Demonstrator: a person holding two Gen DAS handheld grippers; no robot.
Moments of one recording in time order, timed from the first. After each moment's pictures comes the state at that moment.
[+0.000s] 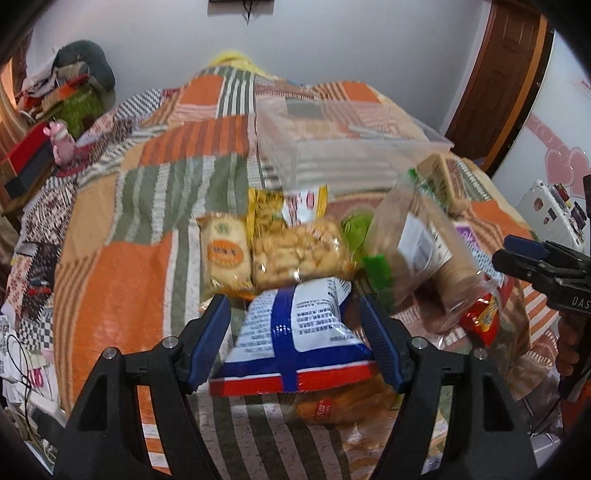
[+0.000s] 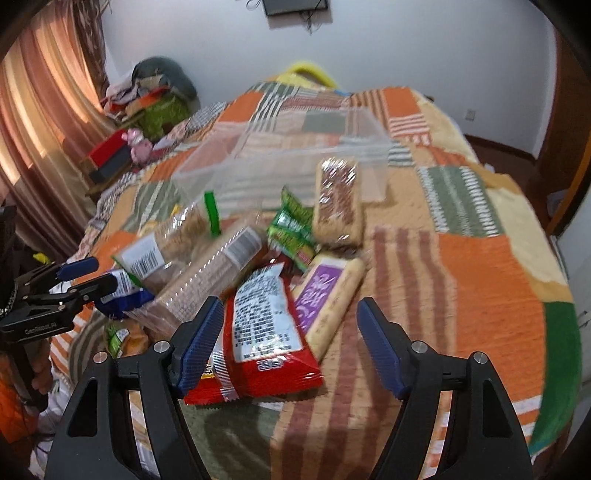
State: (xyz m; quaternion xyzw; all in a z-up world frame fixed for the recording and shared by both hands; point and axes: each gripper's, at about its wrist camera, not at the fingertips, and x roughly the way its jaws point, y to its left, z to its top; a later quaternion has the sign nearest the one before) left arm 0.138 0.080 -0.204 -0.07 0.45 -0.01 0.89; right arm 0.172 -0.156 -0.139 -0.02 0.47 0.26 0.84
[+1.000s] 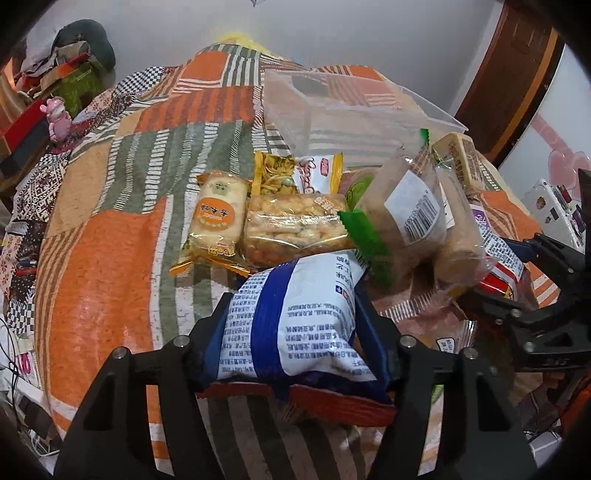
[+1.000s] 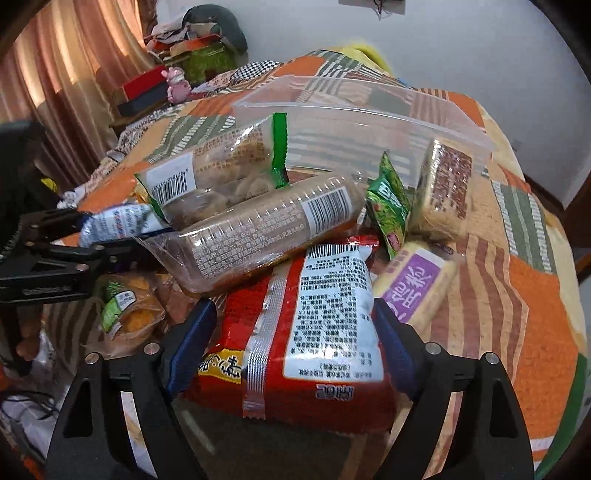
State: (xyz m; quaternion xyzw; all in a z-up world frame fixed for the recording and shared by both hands) left arm 0.135 0.092 -0.227 -0.09 0.47 -0.01 0.88; right arm 0.168 -0.095 -0.168 -0.15 0.46 0.30 0.82
